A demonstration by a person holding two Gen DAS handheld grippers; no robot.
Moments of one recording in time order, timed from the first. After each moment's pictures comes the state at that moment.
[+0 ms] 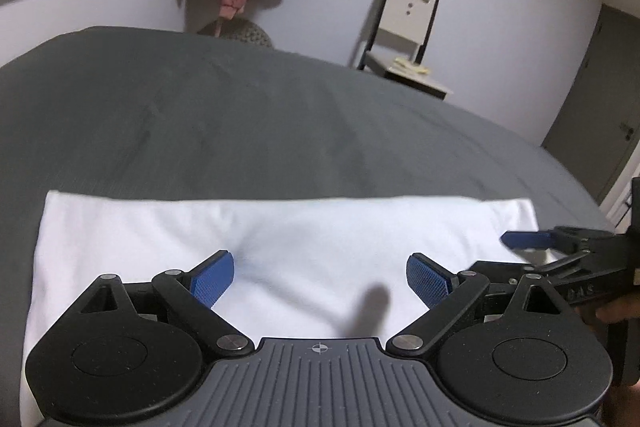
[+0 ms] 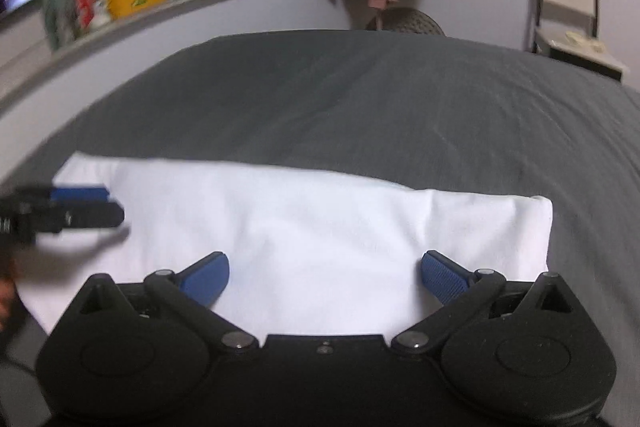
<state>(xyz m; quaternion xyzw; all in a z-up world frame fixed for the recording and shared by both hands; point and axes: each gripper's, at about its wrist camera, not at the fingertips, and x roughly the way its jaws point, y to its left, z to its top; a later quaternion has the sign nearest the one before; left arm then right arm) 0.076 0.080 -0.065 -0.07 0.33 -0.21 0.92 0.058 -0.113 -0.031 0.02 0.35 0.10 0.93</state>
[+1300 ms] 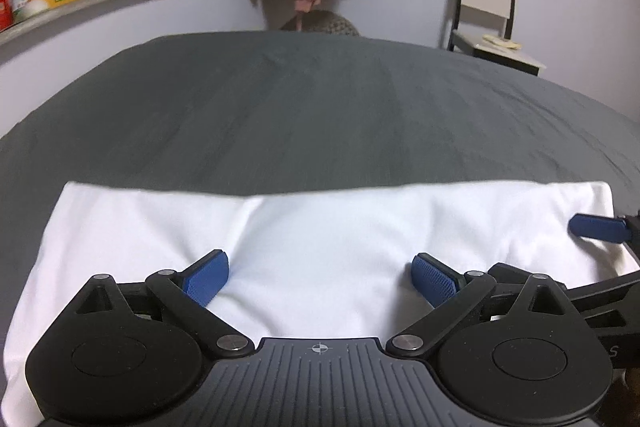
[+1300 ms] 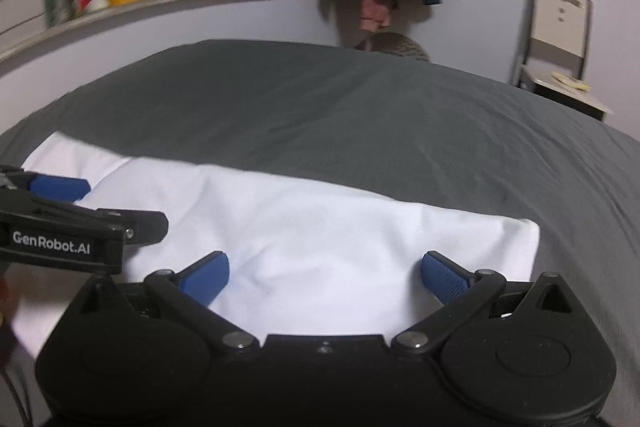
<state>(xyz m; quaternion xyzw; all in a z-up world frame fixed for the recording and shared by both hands) 0.058 -0.014 -0.046 0.00 0.35 -0.04 0.93 0.051 -0.096 -0.034 -0.03 0.33 0.08 0.94</state>
